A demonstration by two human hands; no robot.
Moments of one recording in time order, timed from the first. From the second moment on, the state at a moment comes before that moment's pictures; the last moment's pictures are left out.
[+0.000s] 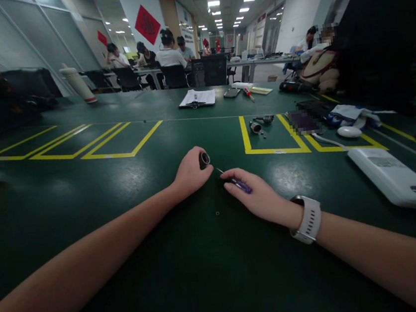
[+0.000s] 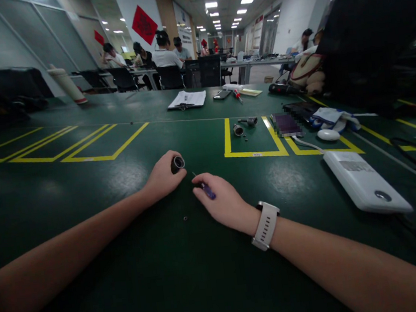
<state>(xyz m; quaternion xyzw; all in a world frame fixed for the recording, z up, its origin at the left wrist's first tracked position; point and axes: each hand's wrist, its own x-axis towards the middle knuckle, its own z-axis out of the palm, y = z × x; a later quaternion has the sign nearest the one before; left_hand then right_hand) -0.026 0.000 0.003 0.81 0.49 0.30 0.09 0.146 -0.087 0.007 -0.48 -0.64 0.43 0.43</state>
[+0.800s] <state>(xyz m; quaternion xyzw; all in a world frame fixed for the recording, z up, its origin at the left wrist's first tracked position) -0.016 -0.088 0.037 0.67 0.43 0.40 0.46 0.179 -0.186 0.030 -0.21 -0.85 0.39 0.28</state>
